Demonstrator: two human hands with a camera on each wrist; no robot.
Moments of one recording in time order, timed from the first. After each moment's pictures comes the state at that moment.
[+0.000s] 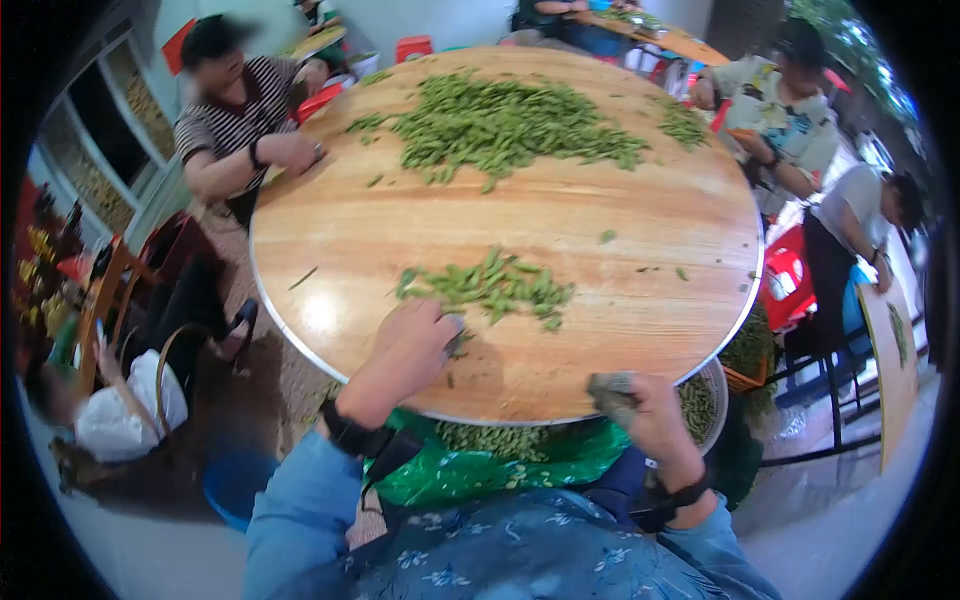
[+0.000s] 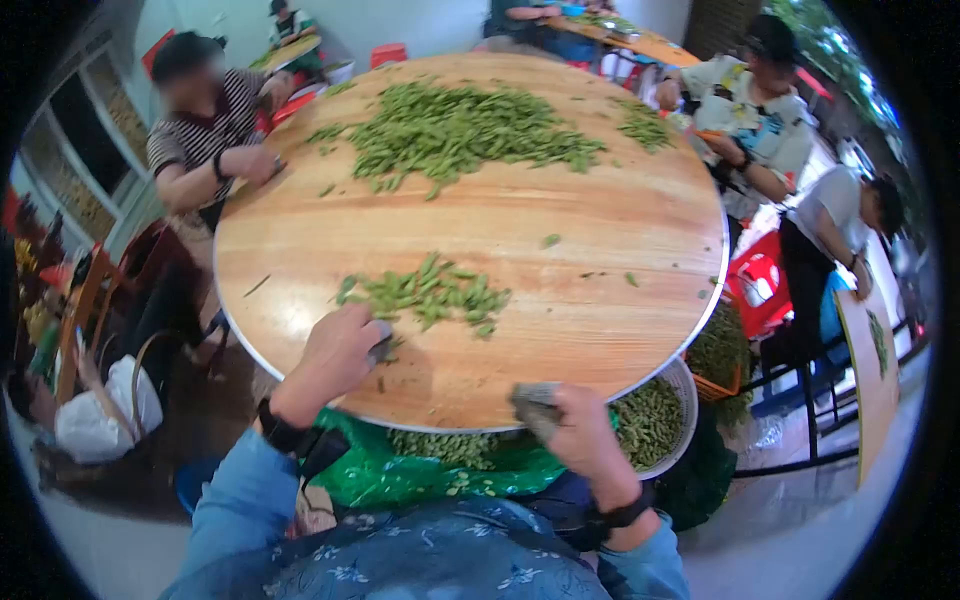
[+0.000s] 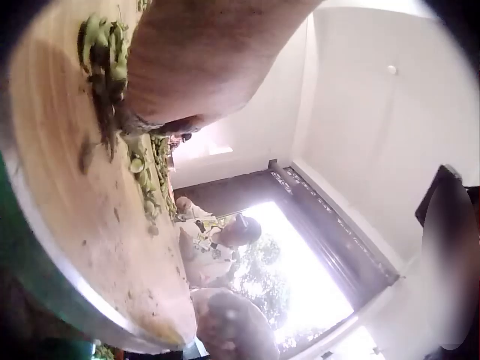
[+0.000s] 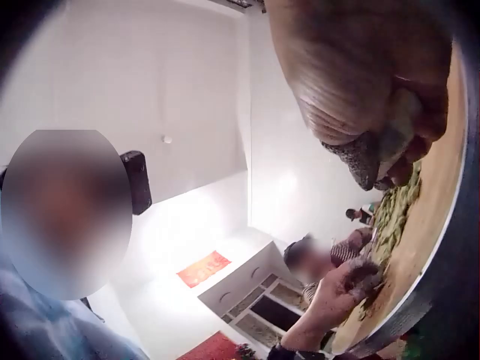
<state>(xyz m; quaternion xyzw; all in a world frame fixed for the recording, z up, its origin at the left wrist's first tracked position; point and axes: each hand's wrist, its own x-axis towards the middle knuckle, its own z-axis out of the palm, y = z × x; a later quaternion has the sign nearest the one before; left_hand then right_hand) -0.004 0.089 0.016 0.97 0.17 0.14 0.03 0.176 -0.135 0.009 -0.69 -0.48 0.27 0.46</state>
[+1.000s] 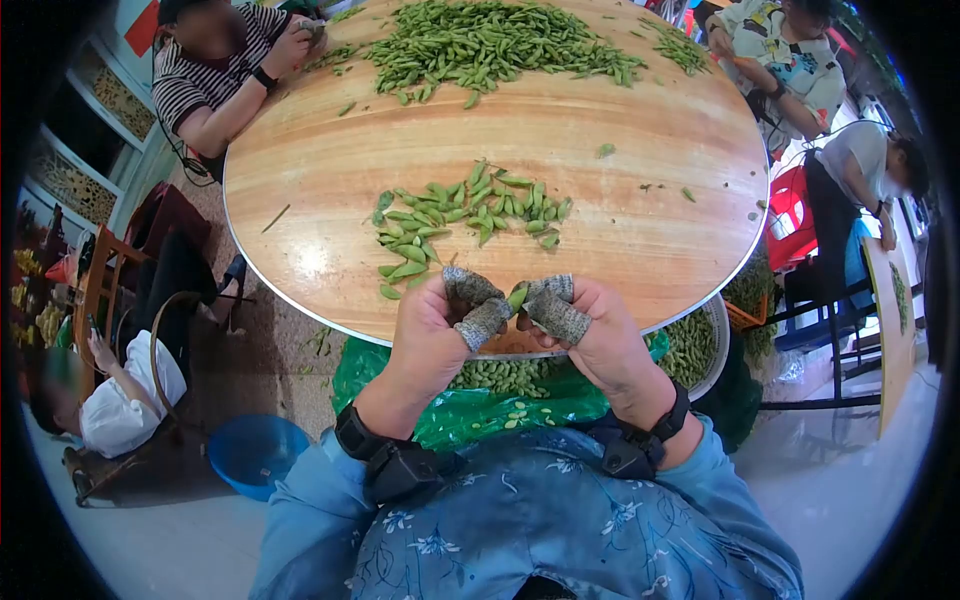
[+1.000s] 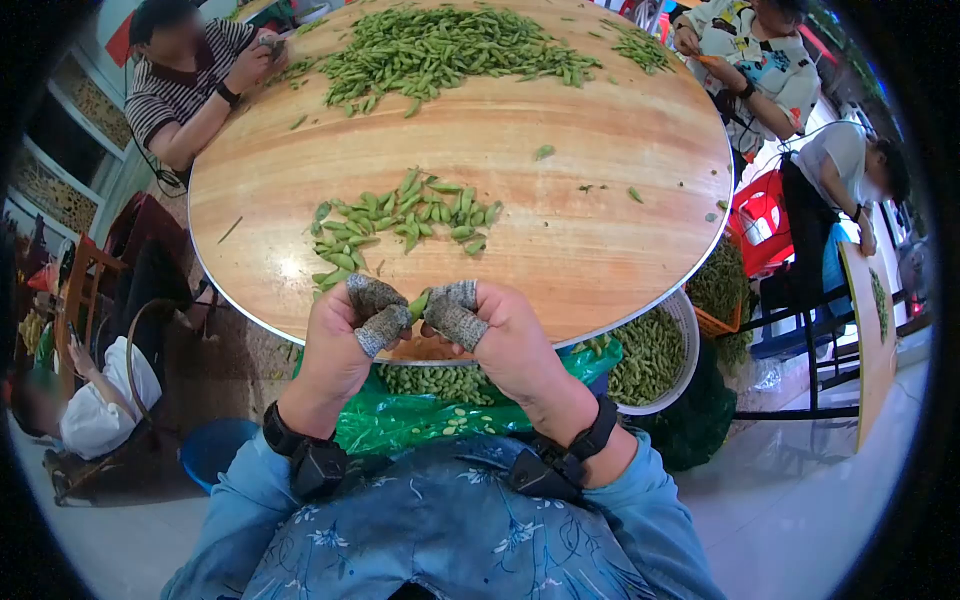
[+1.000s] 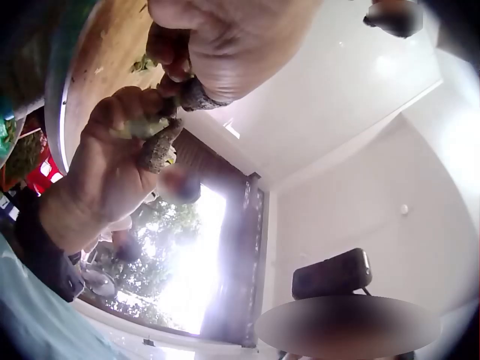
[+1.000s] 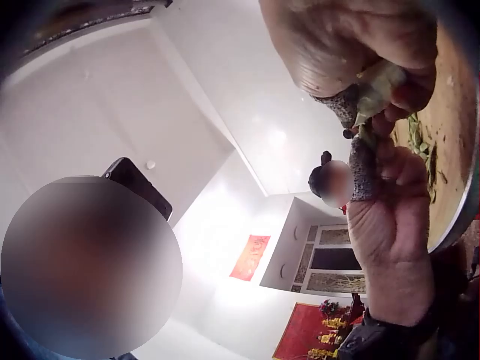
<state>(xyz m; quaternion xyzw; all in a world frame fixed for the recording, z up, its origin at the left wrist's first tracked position) 0.002 0.017 0.004 0.54 0.25 0.28 0.75 0.138 -0.084 0.000 -0.44 -0.29 0.56 0.64</state>
